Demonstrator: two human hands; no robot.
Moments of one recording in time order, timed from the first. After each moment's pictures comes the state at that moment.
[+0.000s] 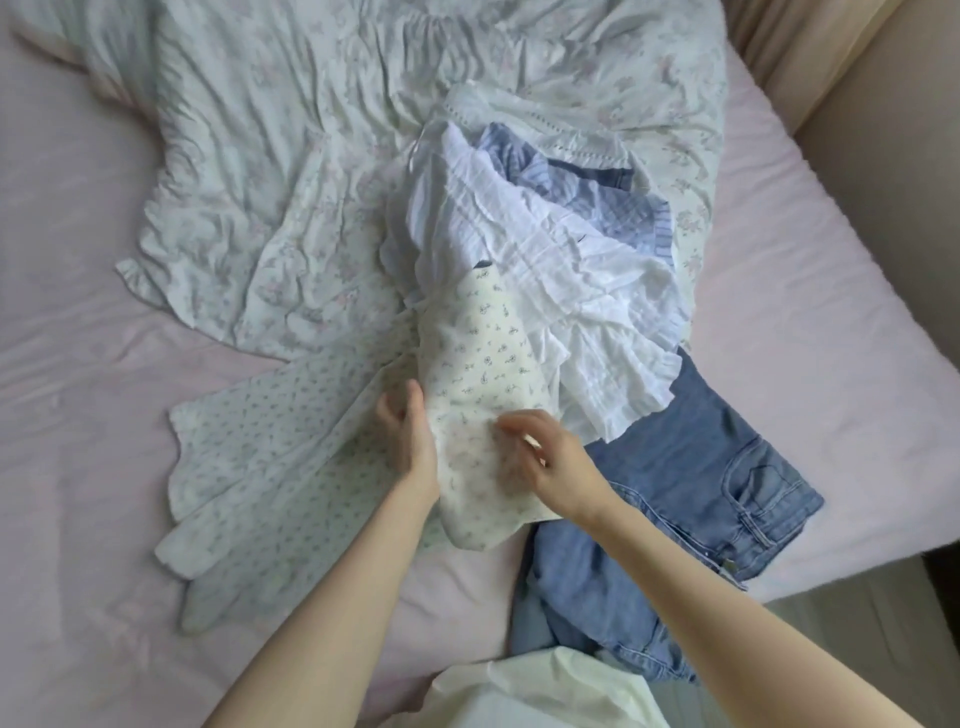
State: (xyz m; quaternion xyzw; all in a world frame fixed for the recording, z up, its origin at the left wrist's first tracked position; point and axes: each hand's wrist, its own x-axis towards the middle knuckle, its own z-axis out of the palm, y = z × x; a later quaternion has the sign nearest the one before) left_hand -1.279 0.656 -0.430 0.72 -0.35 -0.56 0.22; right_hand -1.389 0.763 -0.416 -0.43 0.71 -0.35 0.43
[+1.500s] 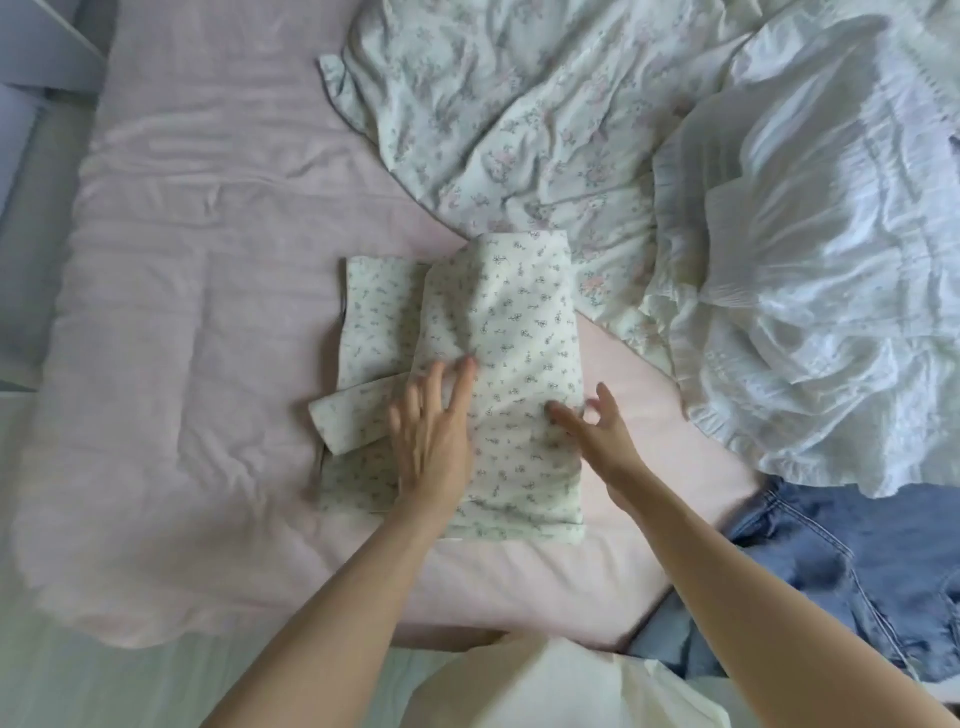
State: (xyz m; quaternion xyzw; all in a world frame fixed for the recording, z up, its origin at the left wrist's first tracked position) left_hand -1.042 0.625 -0.493 0.64 -0.76 -0.14 0.02; right_hand -1.217 0.656 -0.490 -0.16 0.73 -0.27 0.61
